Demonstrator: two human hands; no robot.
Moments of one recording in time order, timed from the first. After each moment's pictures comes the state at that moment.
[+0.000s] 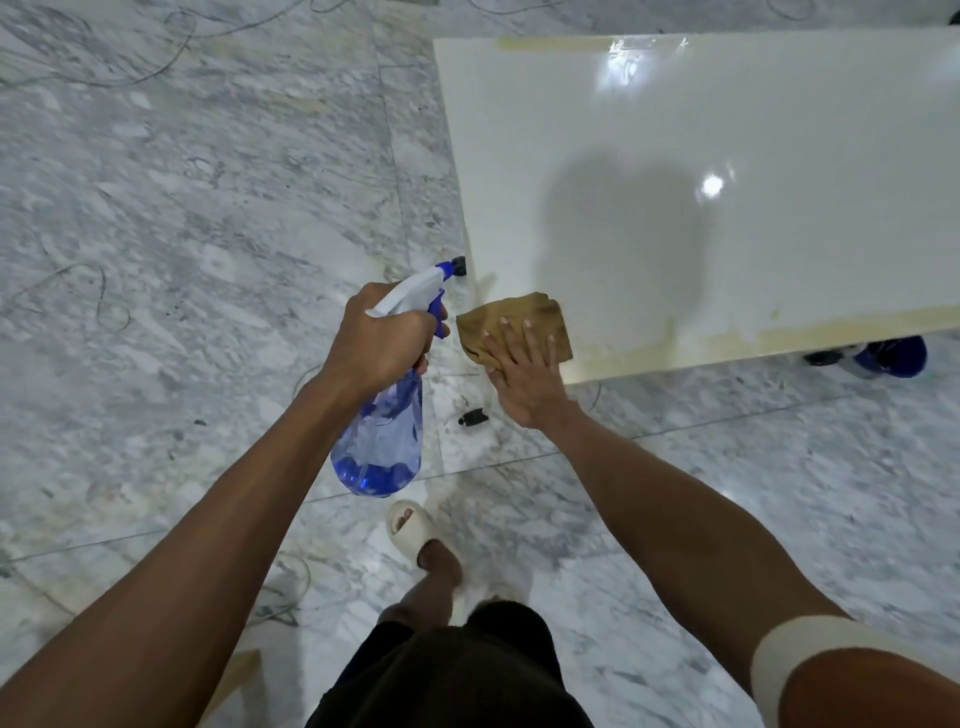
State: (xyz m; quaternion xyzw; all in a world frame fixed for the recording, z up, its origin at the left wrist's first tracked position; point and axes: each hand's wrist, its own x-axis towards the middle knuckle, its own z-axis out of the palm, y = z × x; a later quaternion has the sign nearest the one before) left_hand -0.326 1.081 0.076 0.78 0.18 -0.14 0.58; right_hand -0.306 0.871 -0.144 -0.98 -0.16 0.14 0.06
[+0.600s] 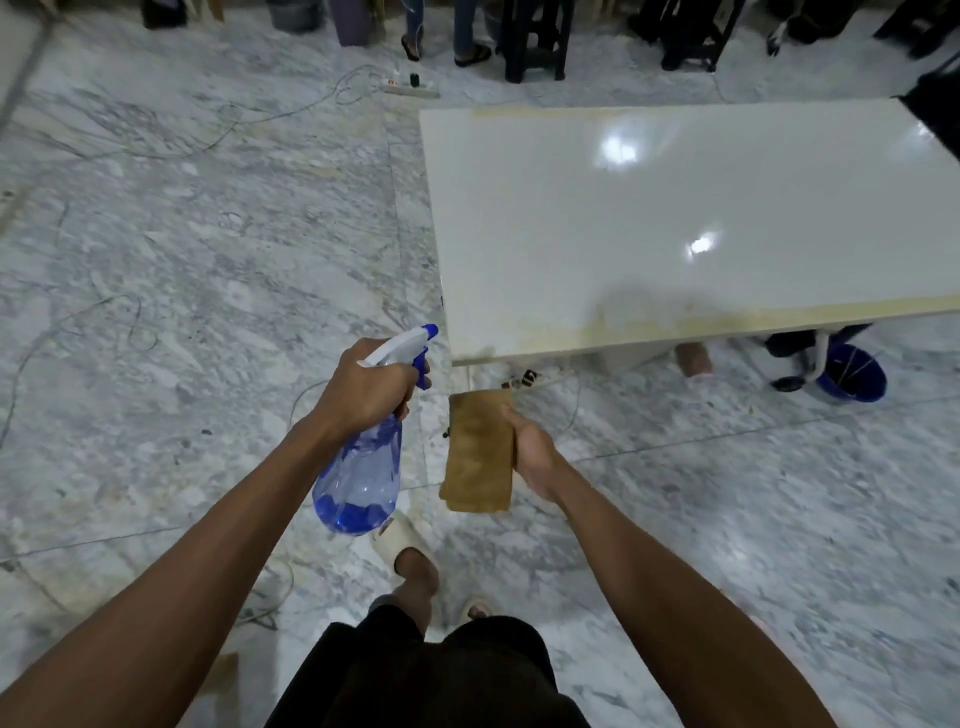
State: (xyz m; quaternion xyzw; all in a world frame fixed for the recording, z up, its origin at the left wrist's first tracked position) left_hand -0.480 1.017 0.114 0.80 0.17 -0.13 0.56; right_hand -0.474 0.798 -0.050 -0.59 0.23 0.34 0.70
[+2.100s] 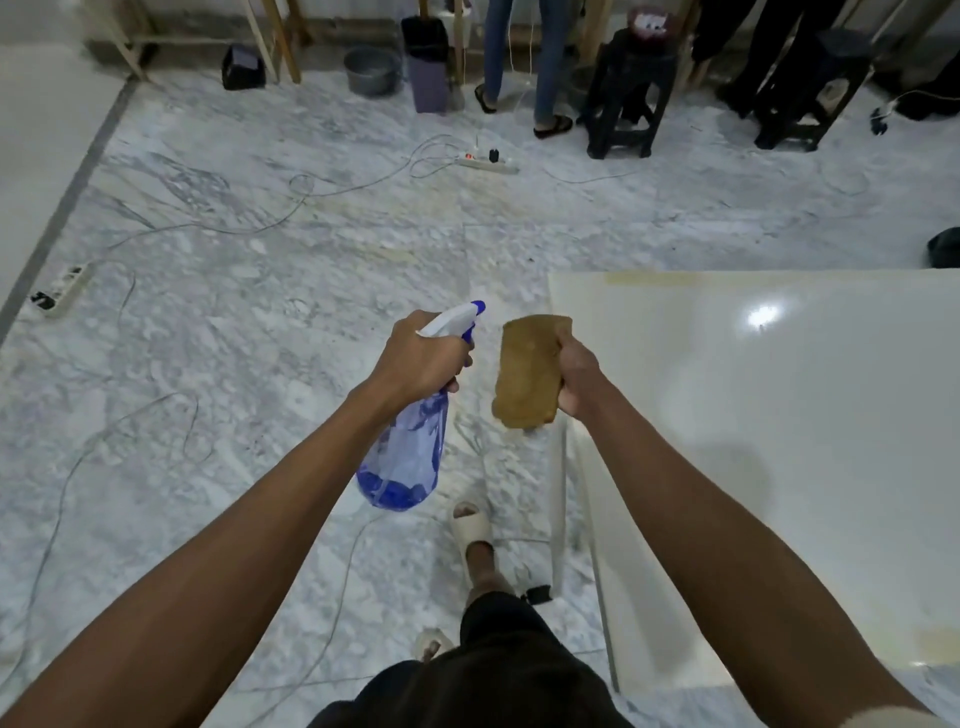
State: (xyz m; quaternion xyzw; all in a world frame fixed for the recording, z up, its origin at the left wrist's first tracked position) left_hand -0.039 1.255 0.152 0.79 0.19 -0.11 0.57; right_hand 0.049 1.060 0.024 -0.57 0.27 0.25 0.73
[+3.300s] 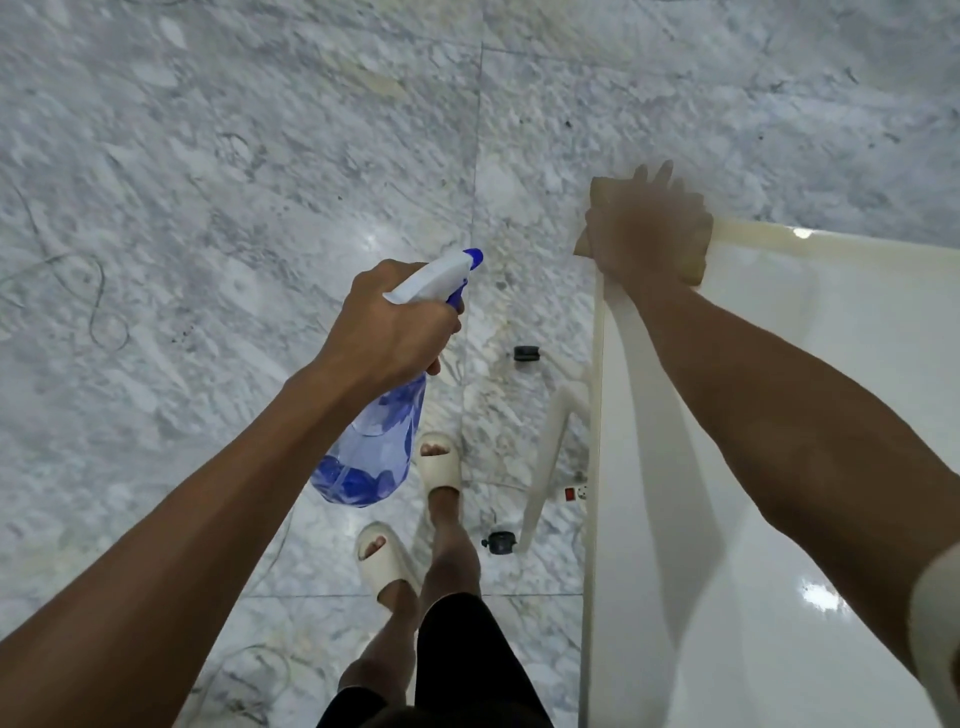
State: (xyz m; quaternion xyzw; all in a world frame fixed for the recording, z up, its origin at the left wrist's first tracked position) left_hand 0.118 1.272 0.005 0.78 0.27 -0.16 0.54; right_hand 0.321 1.041 -0.155 -0.99 0.01 0.13 0.03
